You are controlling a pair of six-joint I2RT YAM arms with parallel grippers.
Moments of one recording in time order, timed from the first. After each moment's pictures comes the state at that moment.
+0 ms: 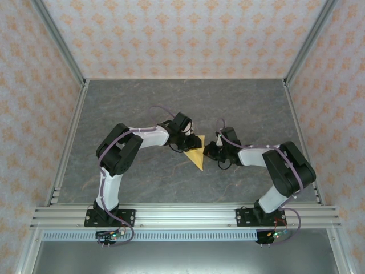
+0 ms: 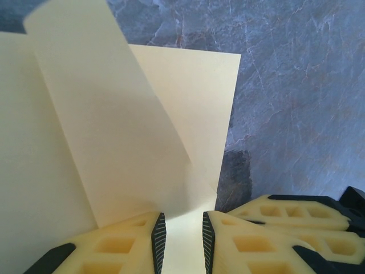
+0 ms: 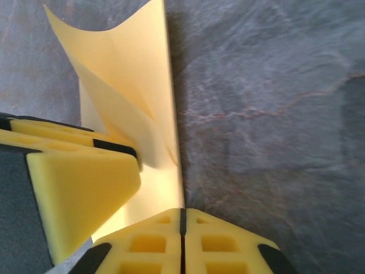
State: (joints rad) left arm -0.61 2.05 1.24 -0.19 0.47 -0.79; right arm 0.45 1.59 0.59 0.12 -0.37 0.79
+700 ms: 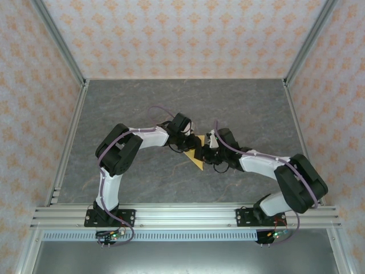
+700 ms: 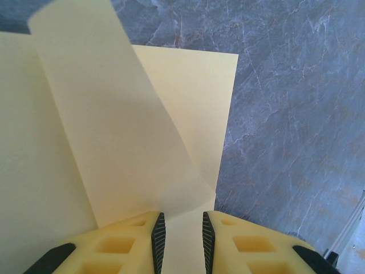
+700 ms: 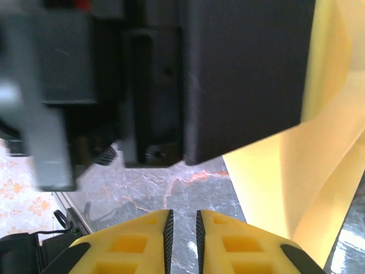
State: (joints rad) left arm -0.61 2.04 1.23 -0.17 0.47 -0.80; right arm 0.57 1.45 0.59 0.08 -0.53 0.83
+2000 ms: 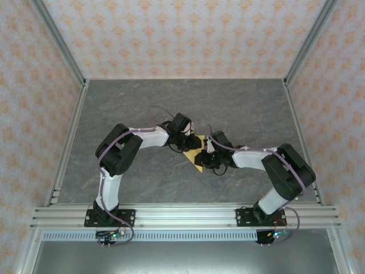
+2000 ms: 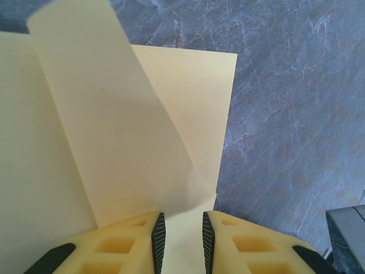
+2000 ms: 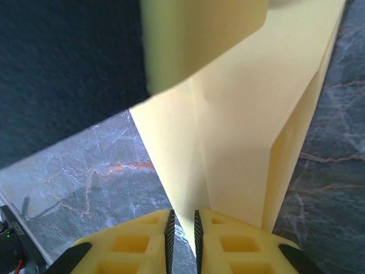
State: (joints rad) left arm -0.61 2.04 1.23 -0.17 0.47 -0.80; right arm 0.59 1.59 0.64 -0.03 -0.47 0.73
